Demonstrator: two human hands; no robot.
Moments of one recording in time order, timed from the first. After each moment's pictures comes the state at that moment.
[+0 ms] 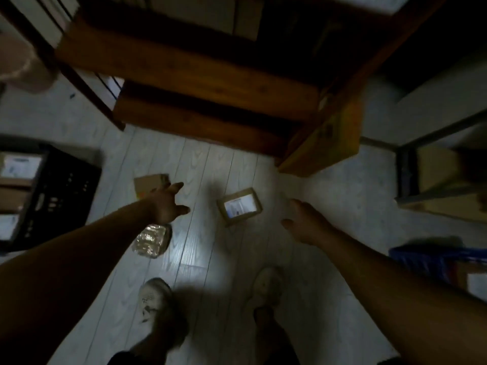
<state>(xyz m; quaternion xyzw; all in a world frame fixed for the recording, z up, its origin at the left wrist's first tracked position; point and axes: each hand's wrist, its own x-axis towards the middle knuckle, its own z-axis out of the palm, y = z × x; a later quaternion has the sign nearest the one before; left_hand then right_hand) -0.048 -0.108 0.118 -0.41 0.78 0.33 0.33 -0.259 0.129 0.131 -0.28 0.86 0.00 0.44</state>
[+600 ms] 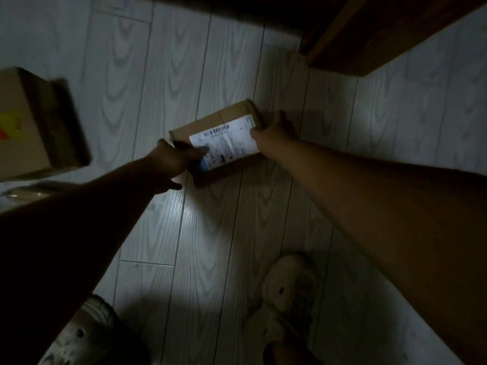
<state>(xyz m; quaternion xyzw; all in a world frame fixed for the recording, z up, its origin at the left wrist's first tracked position) -0.142 -0.036 -0.299 -0.62 0.48 0.59 0.18 -0.308 0.064 -0.305 -0.09 0.87 -0.14 0.46</state>
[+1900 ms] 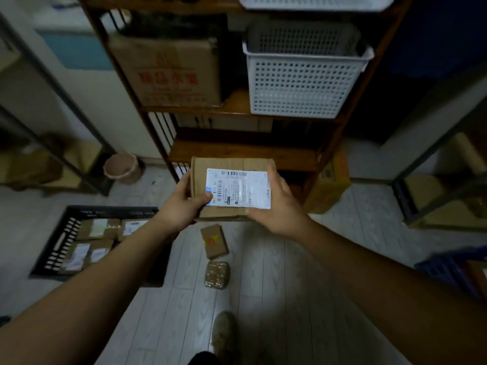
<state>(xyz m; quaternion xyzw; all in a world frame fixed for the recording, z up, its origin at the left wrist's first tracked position) 0.133 -0.082 0.453 -0.41 0.67 0.61 -0.11 -0.019 0.075 0.440 -0.37 0.82 -0.35 0.27</state>
